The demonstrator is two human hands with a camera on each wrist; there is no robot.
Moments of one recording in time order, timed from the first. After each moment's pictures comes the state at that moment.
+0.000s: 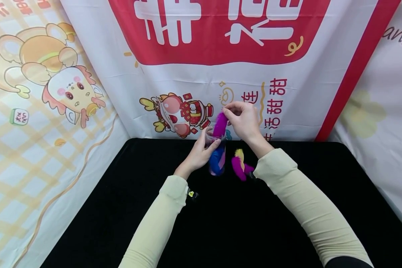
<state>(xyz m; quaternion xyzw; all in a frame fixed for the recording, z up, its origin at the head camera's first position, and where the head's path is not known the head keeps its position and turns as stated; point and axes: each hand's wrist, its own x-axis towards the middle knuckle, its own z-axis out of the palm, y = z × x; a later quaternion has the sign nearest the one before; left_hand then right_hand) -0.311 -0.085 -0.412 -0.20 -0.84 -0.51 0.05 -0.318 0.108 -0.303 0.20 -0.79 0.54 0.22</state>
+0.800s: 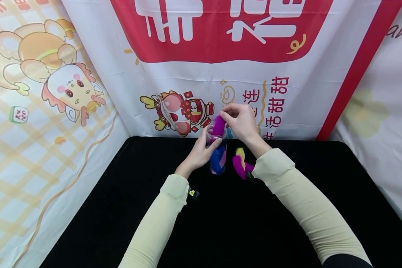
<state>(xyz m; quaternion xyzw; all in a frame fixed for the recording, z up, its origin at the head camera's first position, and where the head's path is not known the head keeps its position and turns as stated) -0.313 -0.086 -0.413 -0.21 -0.84 -0.51 0.05 -0.319 0.099 -0.310 0.19 -0.82 0.51 0.19</state>
